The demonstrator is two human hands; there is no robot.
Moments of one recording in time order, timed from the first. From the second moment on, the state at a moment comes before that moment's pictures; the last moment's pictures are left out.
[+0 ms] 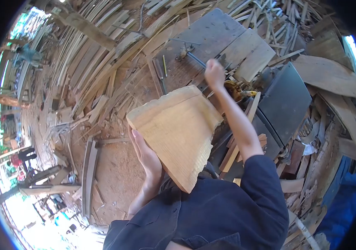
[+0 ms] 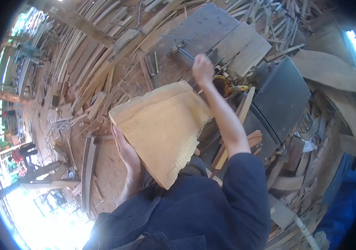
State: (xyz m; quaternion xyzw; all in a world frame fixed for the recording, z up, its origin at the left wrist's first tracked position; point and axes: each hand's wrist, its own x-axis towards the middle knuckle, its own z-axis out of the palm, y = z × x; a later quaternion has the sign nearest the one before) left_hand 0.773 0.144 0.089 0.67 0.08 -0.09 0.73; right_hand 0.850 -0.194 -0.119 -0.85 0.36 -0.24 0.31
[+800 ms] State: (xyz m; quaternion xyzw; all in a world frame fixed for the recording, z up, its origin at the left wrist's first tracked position) left_hand 0.776 0.129 0.104 0.64 0.05 -0.08 0.76; right_hand 0.846 -0.101 0.000 -0.68 0.10 -0.20 0.70
